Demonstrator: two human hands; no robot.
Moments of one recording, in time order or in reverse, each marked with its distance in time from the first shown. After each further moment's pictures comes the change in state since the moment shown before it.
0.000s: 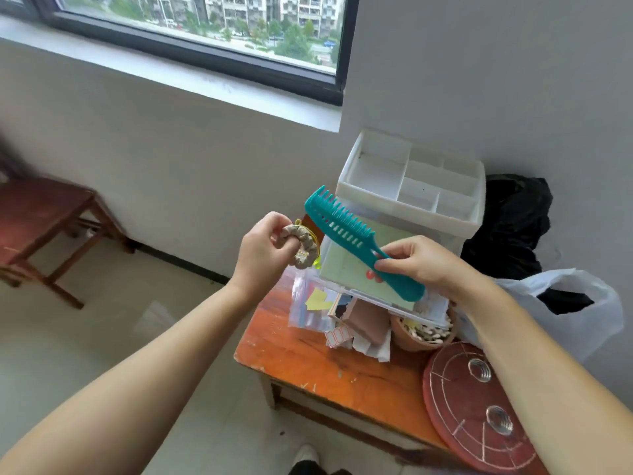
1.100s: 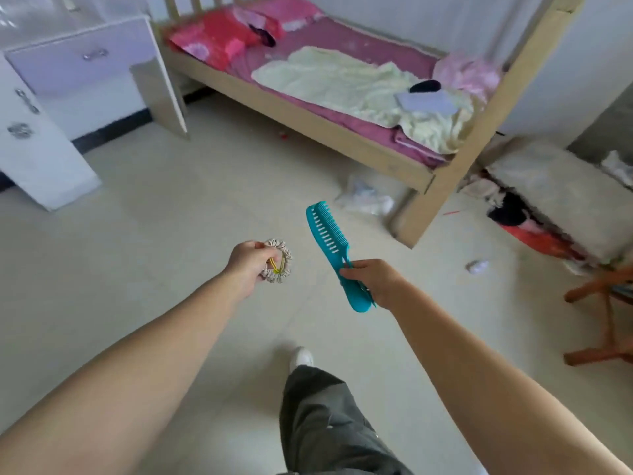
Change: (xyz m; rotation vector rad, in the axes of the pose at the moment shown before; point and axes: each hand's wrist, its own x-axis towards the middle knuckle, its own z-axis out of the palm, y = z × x) left_hand -0.845 -0.137 -0.598 -0.486 1.816 -1.070; right_hand -0.358 -0.352 0.943 -0.347 -1.340 -0.292
